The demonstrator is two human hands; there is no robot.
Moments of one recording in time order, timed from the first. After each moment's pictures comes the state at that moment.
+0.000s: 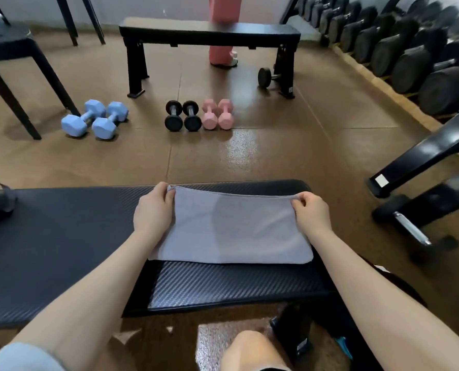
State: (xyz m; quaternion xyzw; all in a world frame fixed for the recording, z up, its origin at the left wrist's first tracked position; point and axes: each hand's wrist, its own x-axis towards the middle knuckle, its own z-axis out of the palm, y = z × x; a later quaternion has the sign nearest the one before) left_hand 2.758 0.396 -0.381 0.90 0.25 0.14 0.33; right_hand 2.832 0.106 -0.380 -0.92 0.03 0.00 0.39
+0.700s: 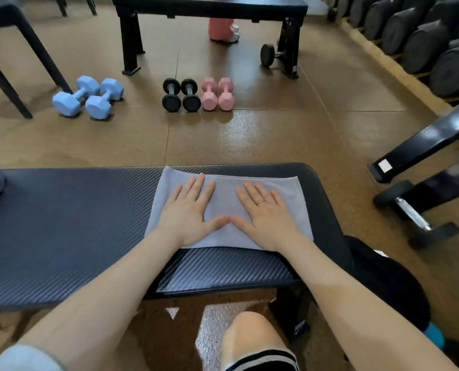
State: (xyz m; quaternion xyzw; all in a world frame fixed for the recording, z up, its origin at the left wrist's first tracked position) left_hand 2.746 0.355 -0.406 0.99 -0.01 -0.06 0.09; right_hand 2.787 0.164 -0.397 -0.95 -0.29 0.11 0.03
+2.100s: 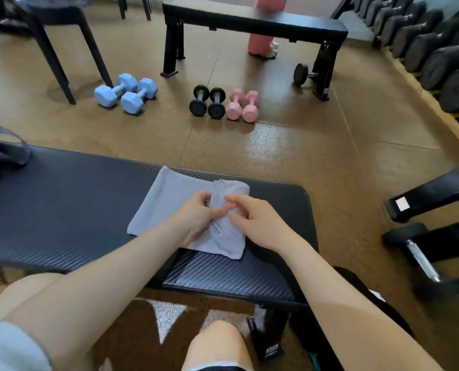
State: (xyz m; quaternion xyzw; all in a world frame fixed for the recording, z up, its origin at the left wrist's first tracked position) left_hand 2.754 0.286 -0.362 0.67 0.24 -0.06 0.70; right_hand 2.802 0.143 -0.334 -0.86 -0.32 0.21 0.34
